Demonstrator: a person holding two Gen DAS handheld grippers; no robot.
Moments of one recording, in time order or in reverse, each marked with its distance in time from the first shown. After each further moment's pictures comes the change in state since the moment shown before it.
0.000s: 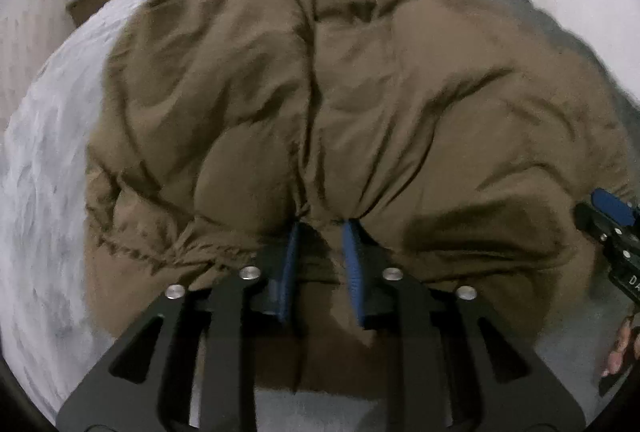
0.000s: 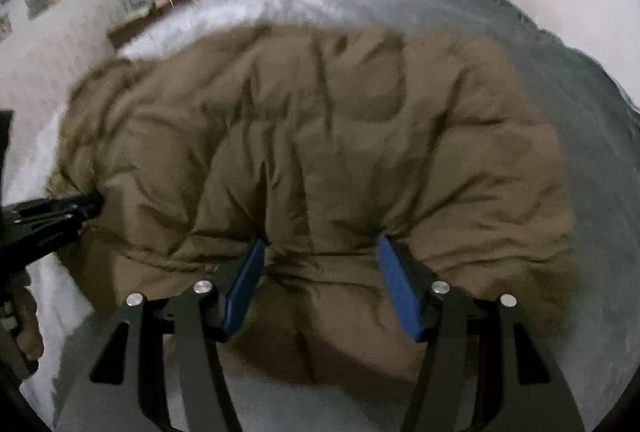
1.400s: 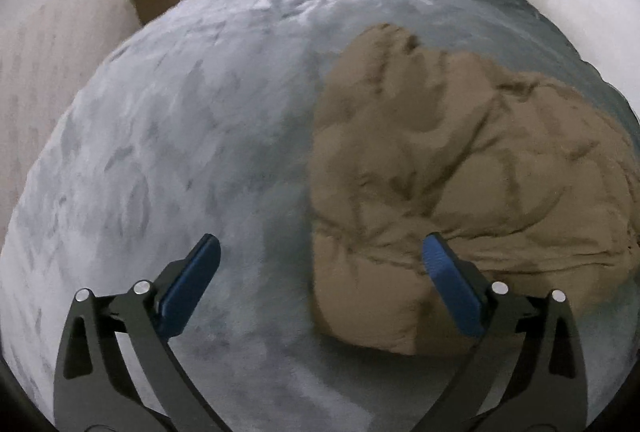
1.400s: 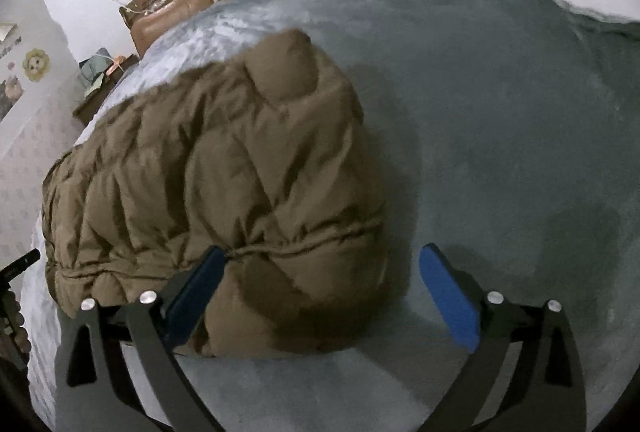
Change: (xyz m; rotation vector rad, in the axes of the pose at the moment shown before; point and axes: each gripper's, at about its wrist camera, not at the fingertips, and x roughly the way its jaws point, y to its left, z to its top) left arm -0.039 0.119 -0.001 -0.132 -0.071 0.138; right arm 0.004 -0.138 -0.026 0.301 0.034 0.009
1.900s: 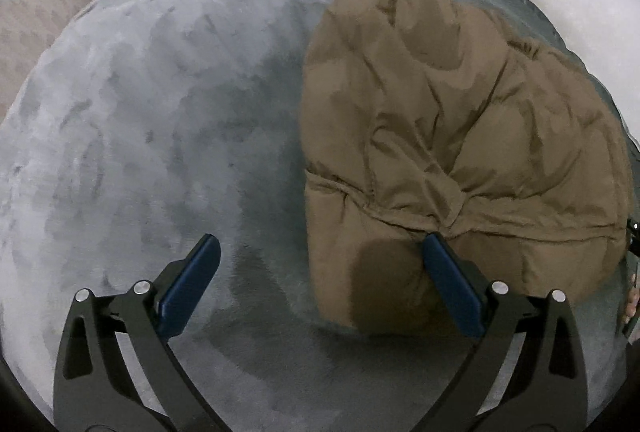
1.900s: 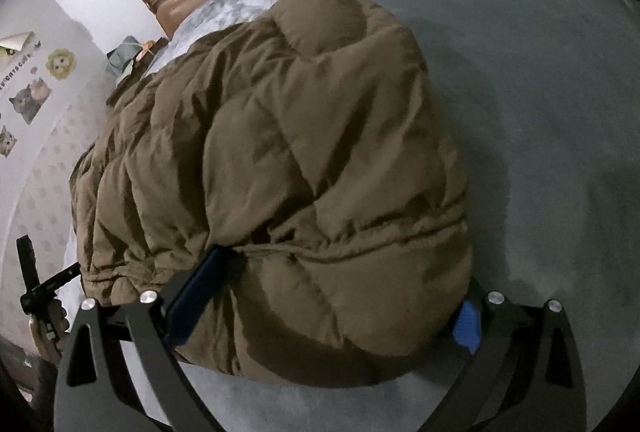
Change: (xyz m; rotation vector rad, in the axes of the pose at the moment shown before) left arm 0.035 0.033 -0.044 -0.005 0.115 -0.137; right arm 0.043 0.018 0.015 0.024 0.120 0.171
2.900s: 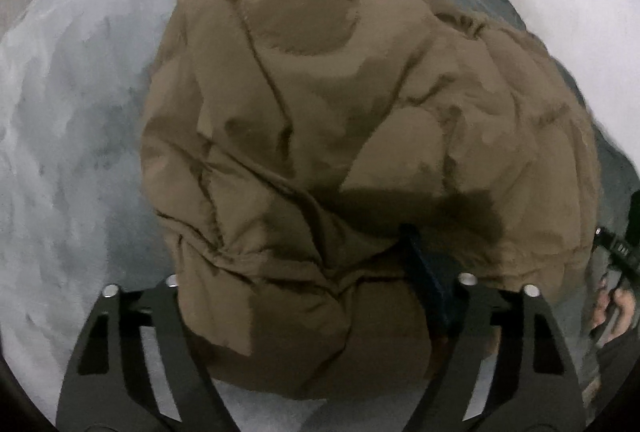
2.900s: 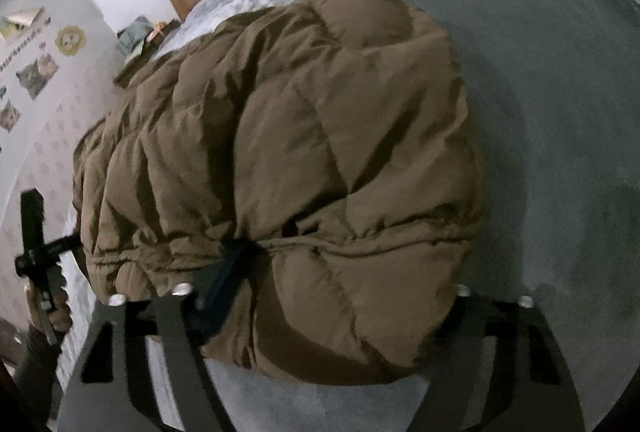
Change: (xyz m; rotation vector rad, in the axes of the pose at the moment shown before) left arm 0.035 -0.064 0.034 0.076 0.071 -0.142; right arm -0.003 0.018 -0.004 -0.094 0.030 -0.011
